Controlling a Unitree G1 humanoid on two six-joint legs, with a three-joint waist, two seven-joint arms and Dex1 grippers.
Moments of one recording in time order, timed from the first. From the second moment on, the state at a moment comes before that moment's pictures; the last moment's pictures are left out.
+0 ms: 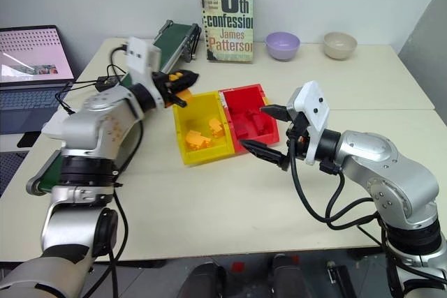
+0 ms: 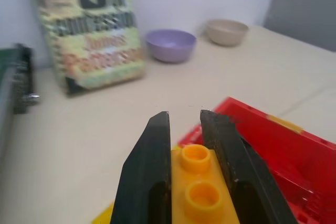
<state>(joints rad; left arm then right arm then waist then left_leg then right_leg) -0.90 0.49 0.03 0.36 -0.36 0.54 -0.64 -0.51 -0.62 0.00 -0.60 0.73 0.86 0.56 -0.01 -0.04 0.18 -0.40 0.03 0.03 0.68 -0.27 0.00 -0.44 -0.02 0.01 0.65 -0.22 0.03</state>
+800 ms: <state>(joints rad) -0.91 0.70 0.00 0.37 -0.32 0.54 -1.02 -0.52 -0.70 -0.01 -0.60 0.75 0.90 0.57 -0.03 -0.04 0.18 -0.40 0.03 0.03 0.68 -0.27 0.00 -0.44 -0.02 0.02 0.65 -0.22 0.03</state>
